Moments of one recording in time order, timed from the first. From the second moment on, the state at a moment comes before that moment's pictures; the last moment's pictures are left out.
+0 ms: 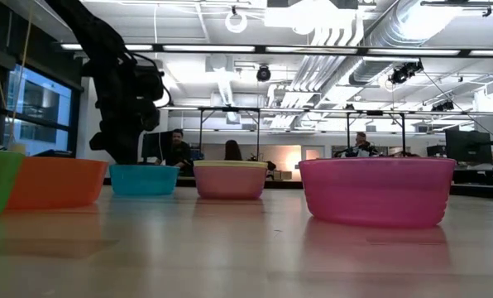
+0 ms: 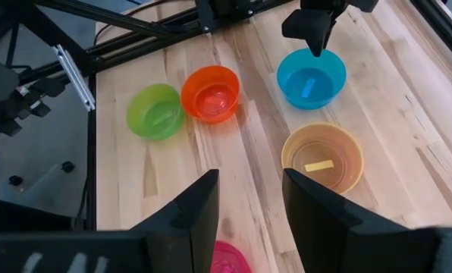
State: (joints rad) left arm 0.88 1.45 0.78 -0.70 0.30 -0.09; right arm 0.07 1.58 1.84 -1.02 0.02 0.36
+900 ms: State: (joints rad) left arm 0.87 1.48 0.79 -0.71 0.33 -0.15; right arm 0.07 1.58 1.84 -1.03 0.02 0.36
